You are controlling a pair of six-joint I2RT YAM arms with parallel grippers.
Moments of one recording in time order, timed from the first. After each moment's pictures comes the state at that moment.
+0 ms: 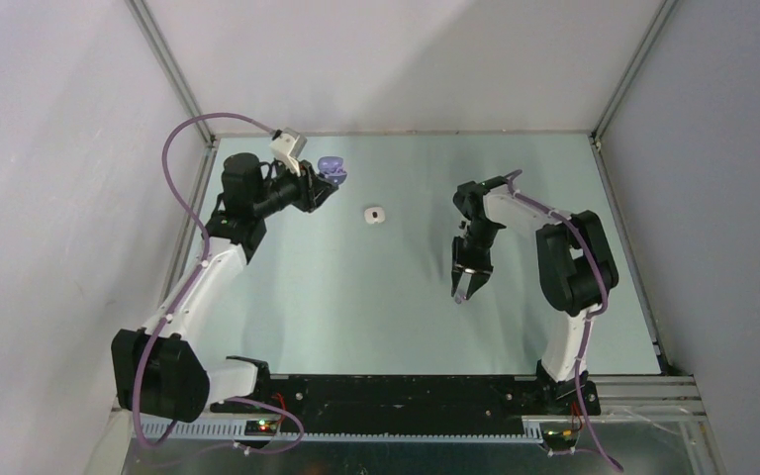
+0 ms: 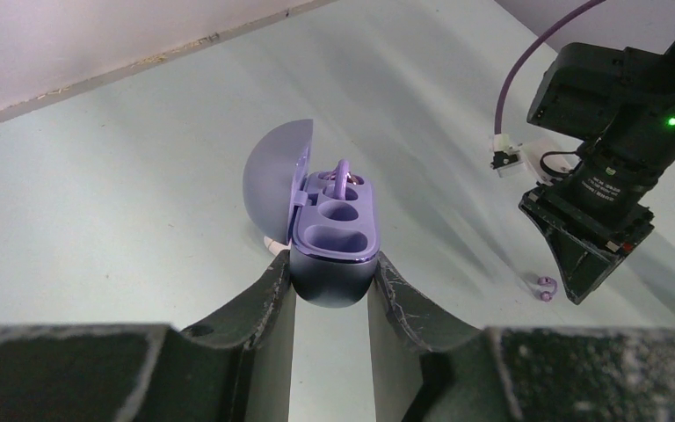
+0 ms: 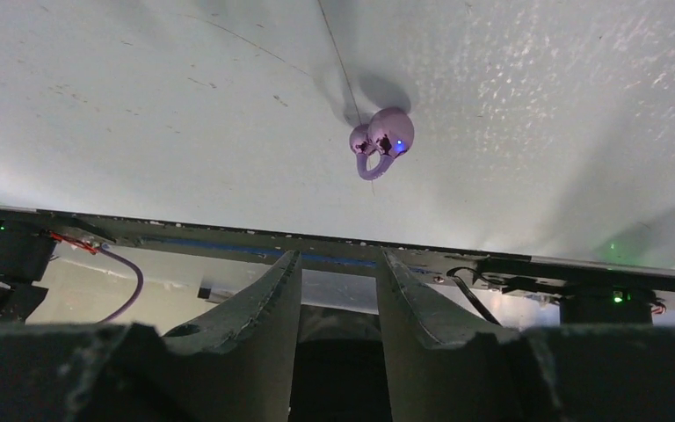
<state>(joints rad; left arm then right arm) -0.18 1.24 1.00 -0.01 0.58 -0.07 0.41 1.91 1.38 -1.22 -0.32 0.51</state>
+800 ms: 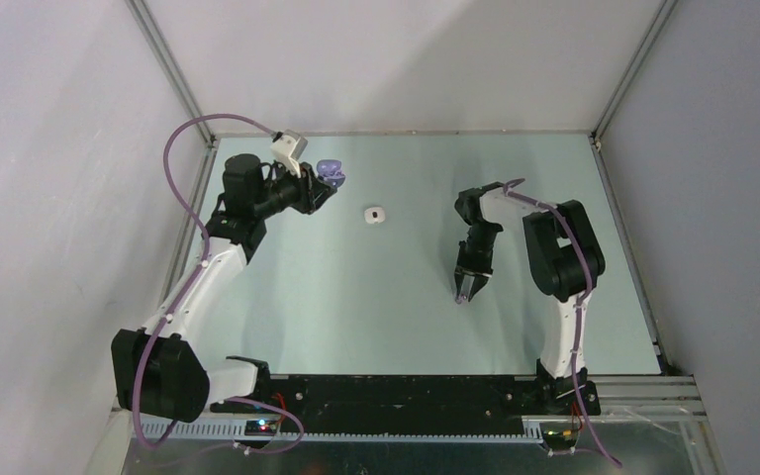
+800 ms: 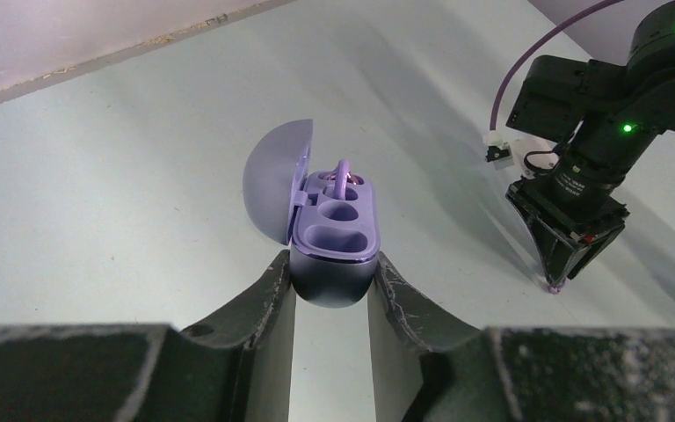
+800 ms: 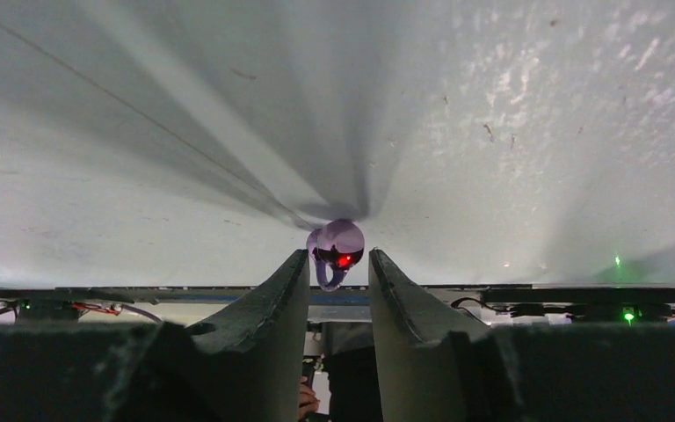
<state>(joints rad) -0.18 1.24 1.00 -0.05 0.55 -0.05 0.38 2.03 1.37 -1.15 -0.25 0.61</state>
